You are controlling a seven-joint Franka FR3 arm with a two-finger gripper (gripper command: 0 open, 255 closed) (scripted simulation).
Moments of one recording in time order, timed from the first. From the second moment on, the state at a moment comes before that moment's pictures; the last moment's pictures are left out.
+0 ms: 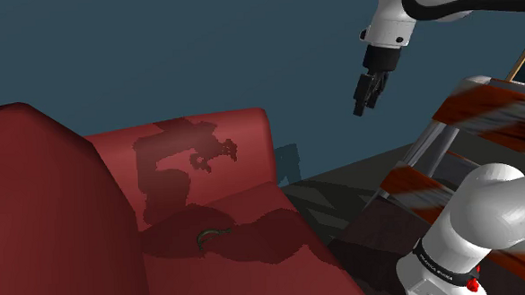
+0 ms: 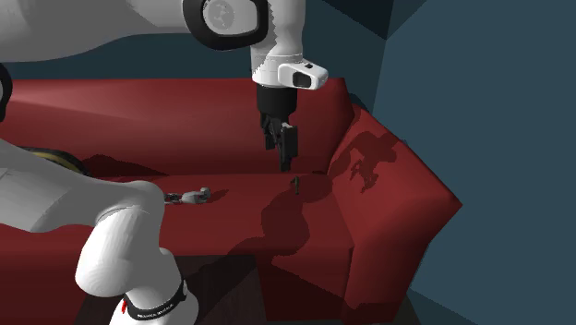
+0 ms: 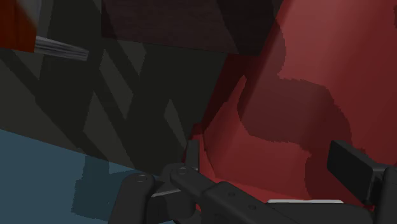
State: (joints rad) arm 0.00 -0.75 0.03 -2.32 0.06 1.56 -0.10
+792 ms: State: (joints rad) arm 0.05 -0.70 0.25 -2.48 0.19 1.82 0.16
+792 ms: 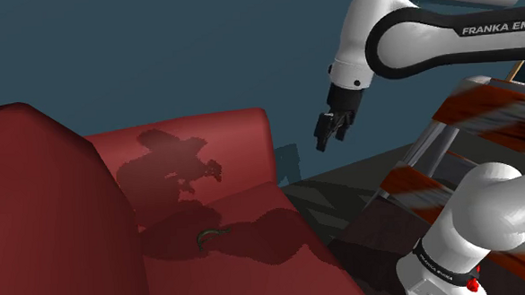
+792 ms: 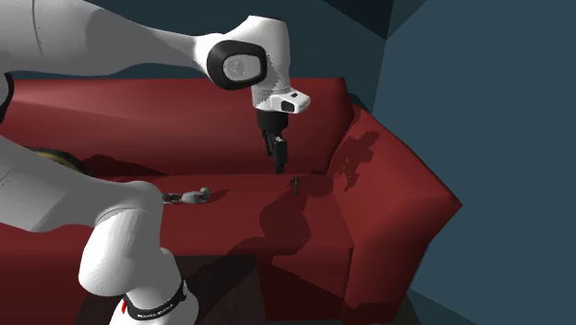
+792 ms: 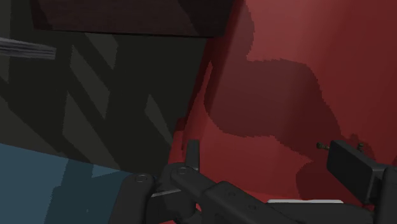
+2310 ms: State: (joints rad) arm -0.02 0.10 0.78 -2.26 -0.23 2.39 1.06
